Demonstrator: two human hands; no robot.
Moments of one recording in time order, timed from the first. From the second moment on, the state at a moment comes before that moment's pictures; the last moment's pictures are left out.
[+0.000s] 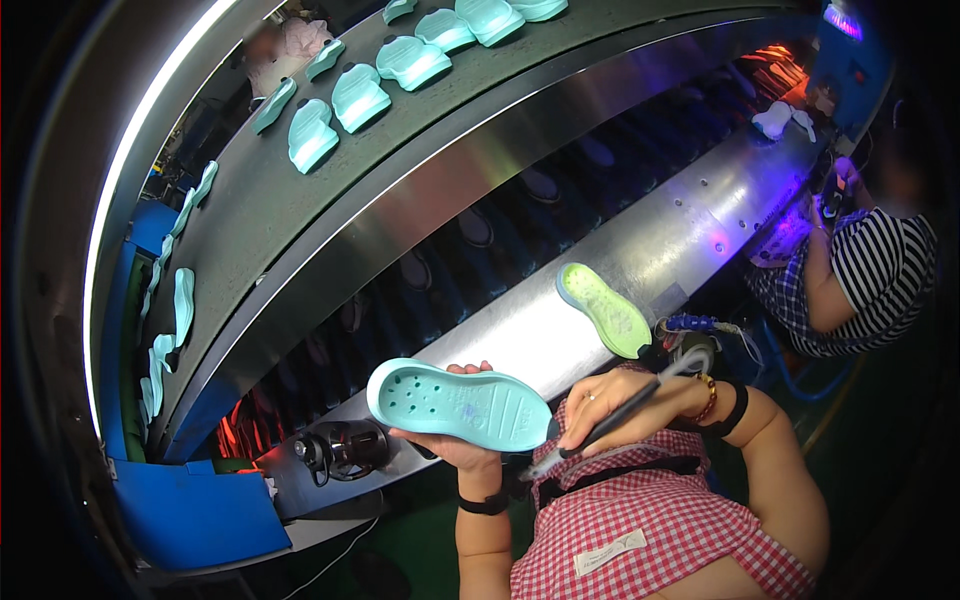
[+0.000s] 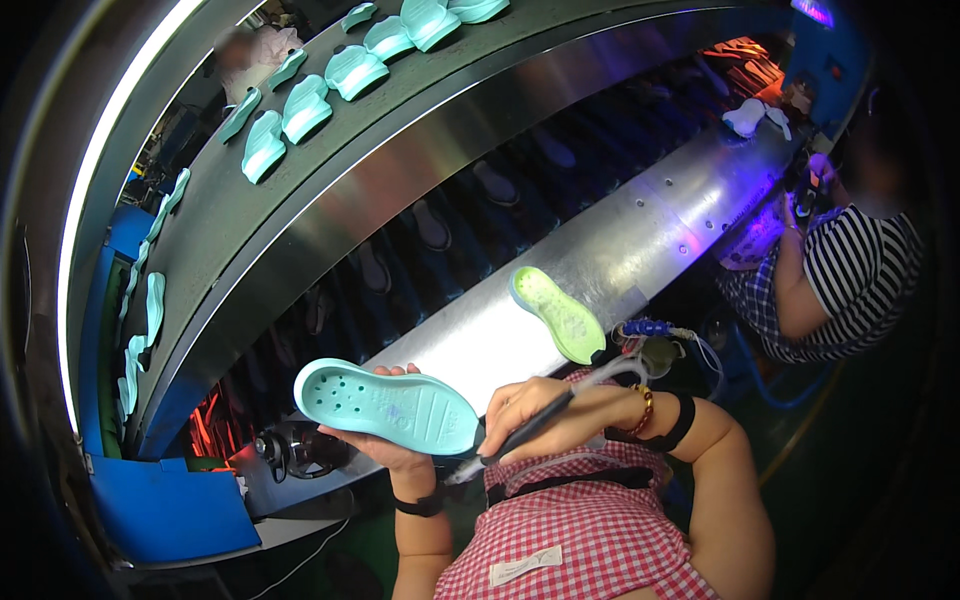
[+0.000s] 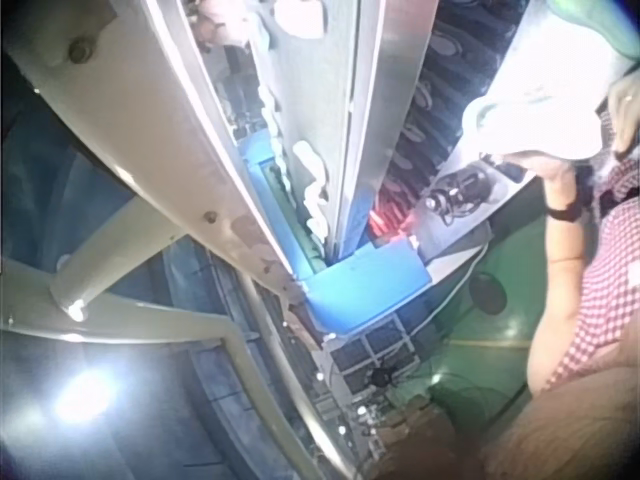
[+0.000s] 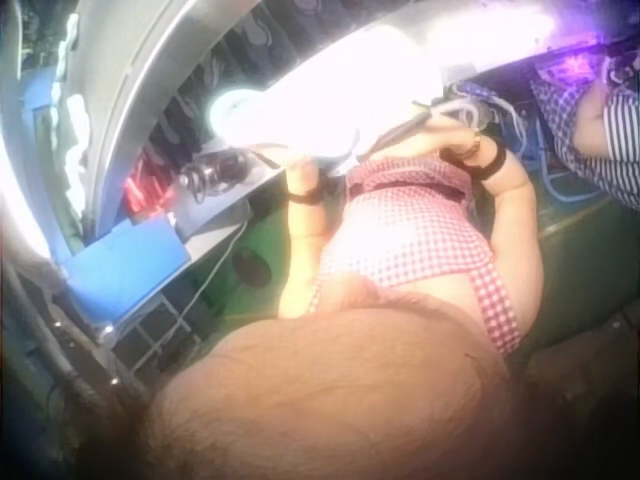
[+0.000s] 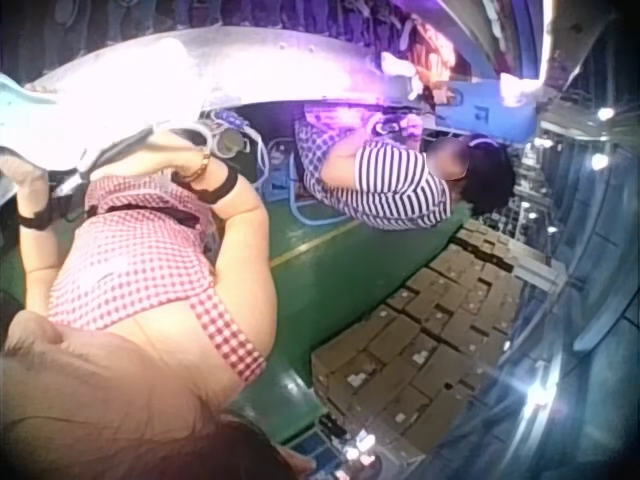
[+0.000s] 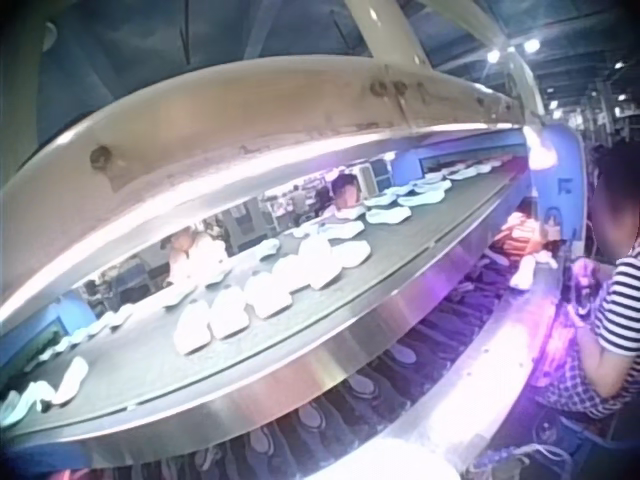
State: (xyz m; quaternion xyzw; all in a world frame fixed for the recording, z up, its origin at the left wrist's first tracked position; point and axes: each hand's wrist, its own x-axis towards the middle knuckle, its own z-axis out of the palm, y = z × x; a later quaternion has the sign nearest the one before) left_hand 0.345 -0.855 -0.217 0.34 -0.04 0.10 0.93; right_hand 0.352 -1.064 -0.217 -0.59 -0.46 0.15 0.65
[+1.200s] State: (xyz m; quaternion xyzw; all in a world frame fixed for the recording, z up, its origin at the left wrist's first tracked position) left_hand 0.338 -0.873 -0.211 0.30 -0.01 -0.03 0.95; right_hand 0.364 -1.072 -0.198 -0.63 -0.34 0.21 0.67
